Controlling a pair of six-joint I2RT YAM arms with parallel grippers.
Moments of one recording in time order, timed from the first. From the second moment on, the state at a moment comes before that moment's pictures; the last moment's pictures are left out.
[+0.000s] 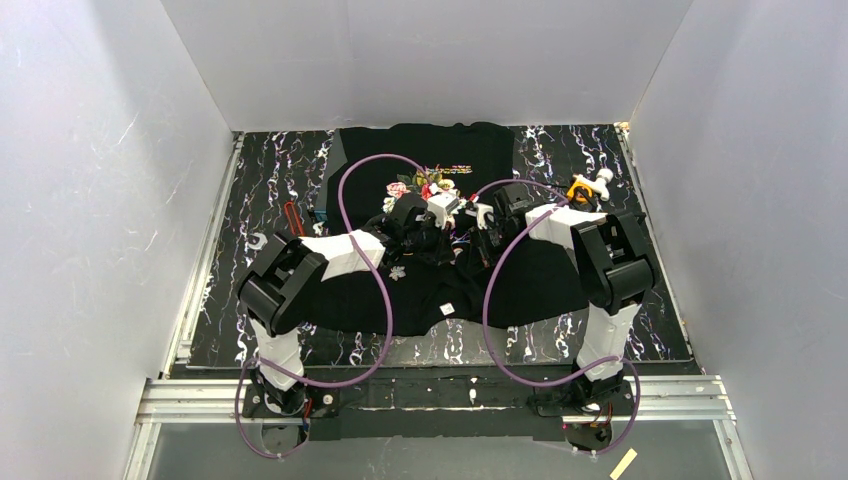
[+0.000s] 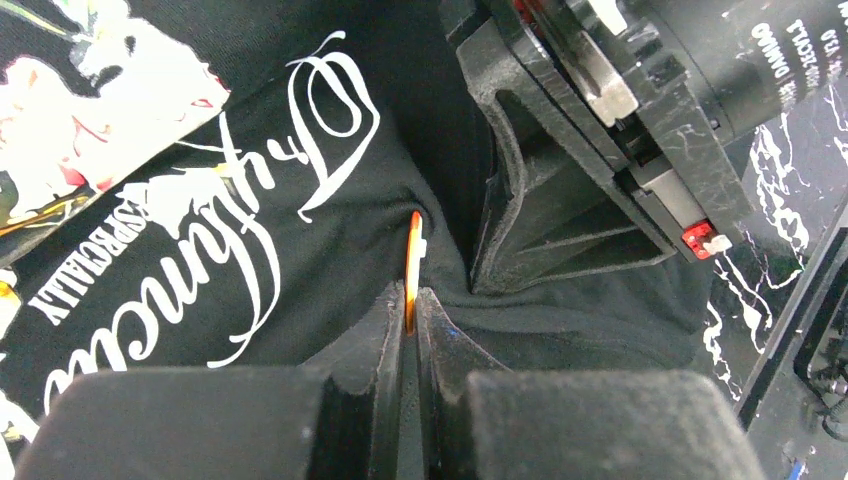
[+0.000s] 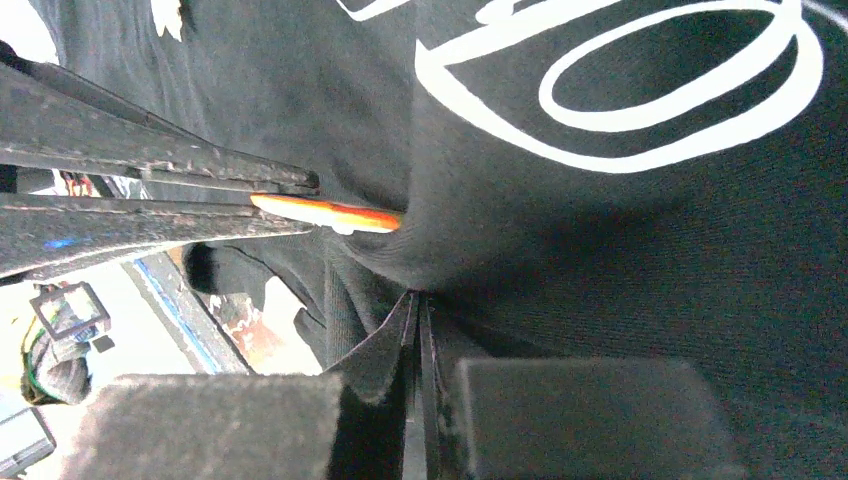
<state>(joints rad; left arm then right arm) -0.68 1.85 1.06 0.12 0.36 -0.21 0.41 1.90 1.11 -0.45 -0.70 0.04</state>
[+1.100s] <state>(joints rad) -0.68 1.84 1.11 0.01 0.40 -0.31 0.39 1.74 1.16 -0.59 -0.76 -0.04</state>
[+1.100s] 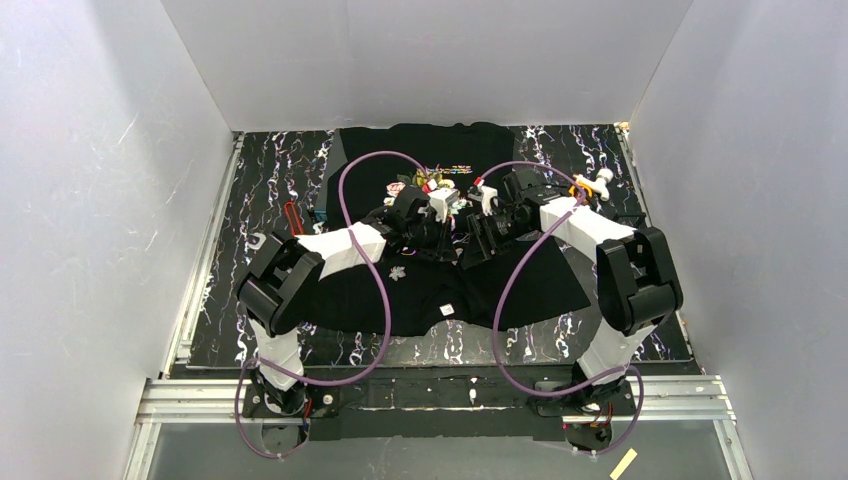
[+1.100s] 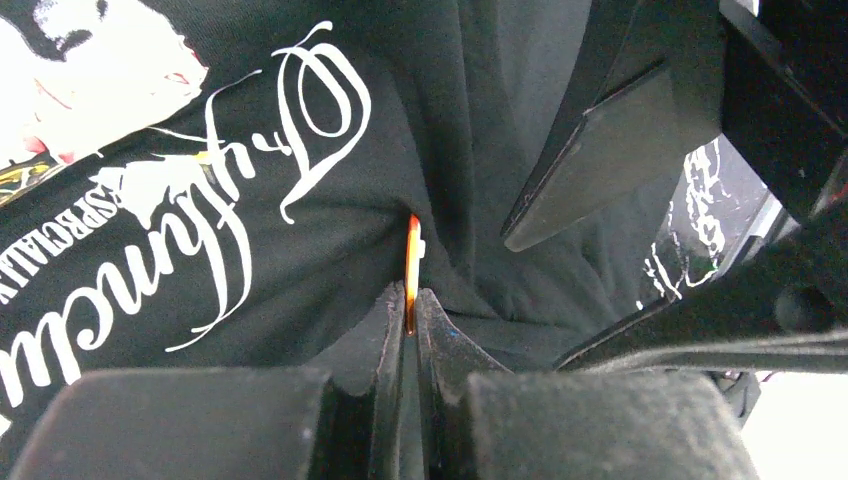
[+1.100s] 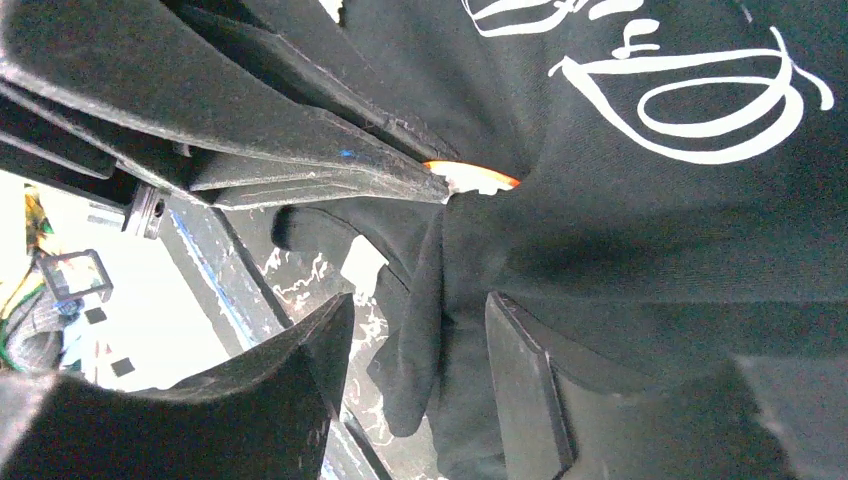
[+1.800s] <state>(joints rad) -0.62 1.89 1.19 -0.12 0.62 -0.57 0.43 1.74 1.08 -0.55 -0.67 -0.06</state>
